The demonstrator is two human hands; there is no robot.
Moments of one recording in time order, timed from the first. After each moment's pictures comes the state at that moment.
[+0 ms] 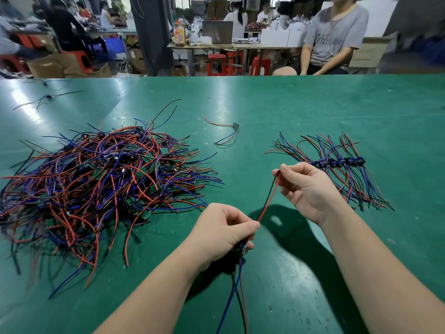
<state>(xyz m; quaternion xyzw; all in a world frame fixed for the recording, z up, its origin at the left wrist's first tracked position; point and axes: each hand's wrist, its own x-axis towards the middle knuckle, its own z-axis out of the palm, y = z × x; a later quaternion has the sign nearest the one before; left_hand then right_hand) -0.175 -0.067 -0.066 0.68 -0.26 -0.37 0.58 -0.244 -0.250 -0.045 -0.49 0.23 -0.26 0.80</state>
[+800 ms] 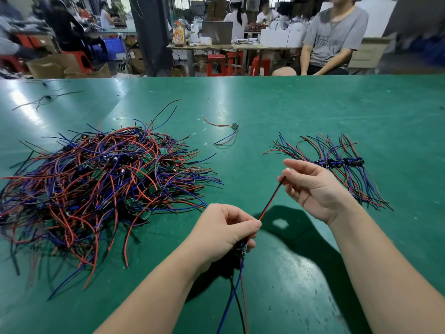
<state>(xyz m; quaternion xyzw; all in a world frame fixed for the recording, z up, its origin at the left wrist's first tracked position) -0.178 -0.066 -0.060 0.66 -0.25 -0.38 0.60 -0.253 -0.256 -0.038 -0.48 0.22 -0.24 0.81</state>
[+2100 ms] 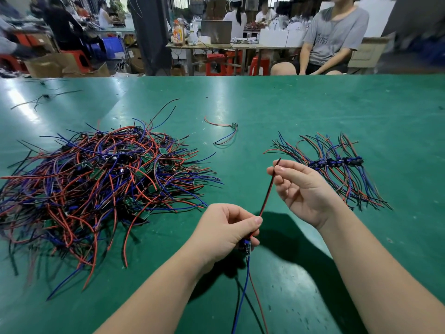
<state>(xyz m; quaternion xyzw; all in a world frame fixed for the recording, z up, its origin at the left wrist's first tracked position) -0.180 -0.071 -0.063 0.64 -0.24 -0.38 0.62 -0.245 -0.238 -0.037 -0.43 0.20 -0.22 0.85</state>
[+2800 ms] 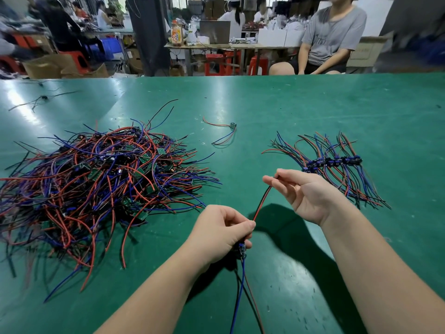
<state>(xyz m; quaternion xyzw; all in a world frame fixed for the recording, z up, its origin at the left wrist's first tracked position) -0.177 -0.070 -0.070 0.69 -0.25 -0.36 0.58 -0.249 -0.240 -0.029 -0.40 0.29 -0.21 0.84</state>
